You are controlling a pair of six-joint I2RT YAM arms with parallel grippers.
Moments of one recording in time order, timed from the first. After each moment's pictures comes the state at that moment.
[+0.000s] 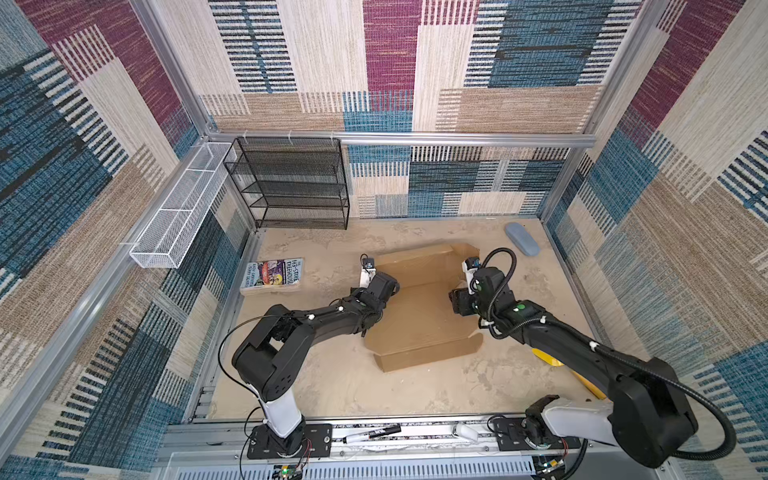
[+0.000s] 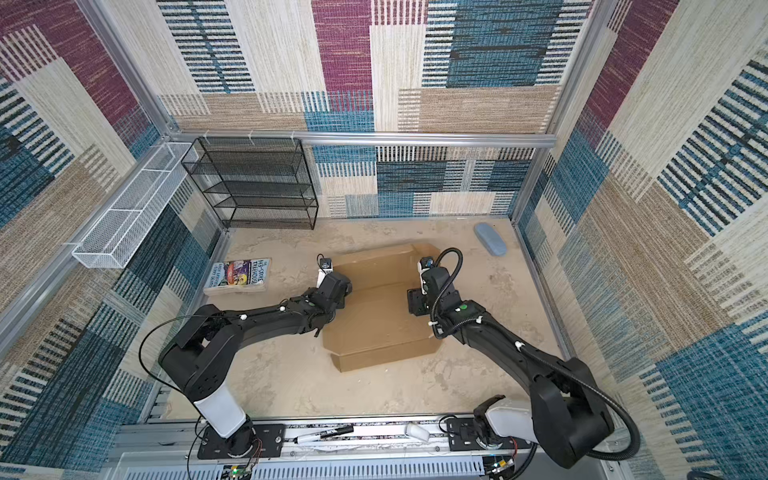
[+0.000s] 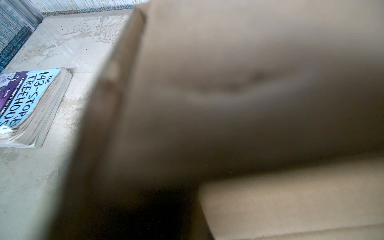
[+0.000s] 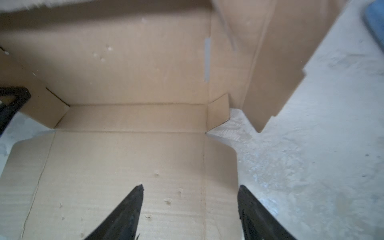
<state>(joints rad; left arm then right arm) -0.67 1.75 0.96 -0.04 -0.63 -0.46 0.46 1.21 0.77 -0.24 0.15 0.24</state>
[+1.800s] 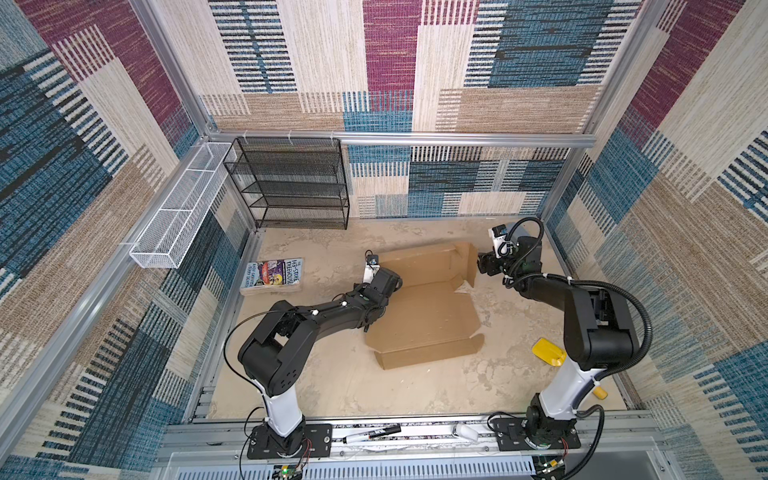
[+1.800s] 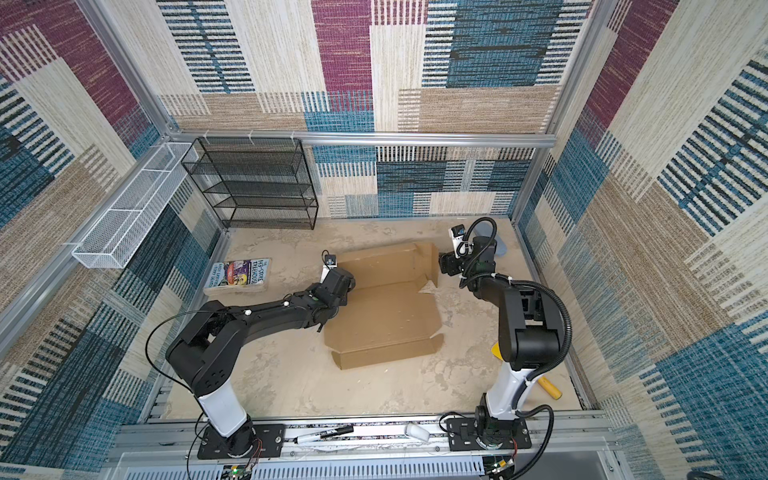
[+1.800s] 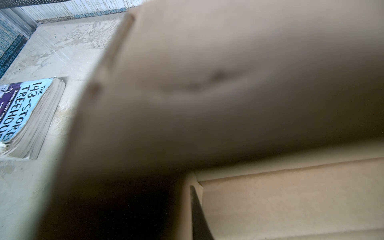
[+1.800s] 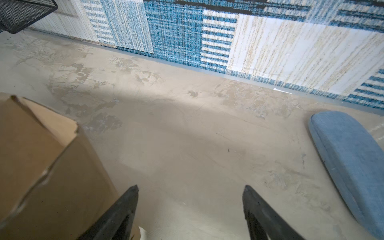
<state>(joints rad) -0.67 1.79 1.02 -0.07 -0.61 -0.42 -0.04 1.78 0.98 0.31 -0.38 -0.19</state>
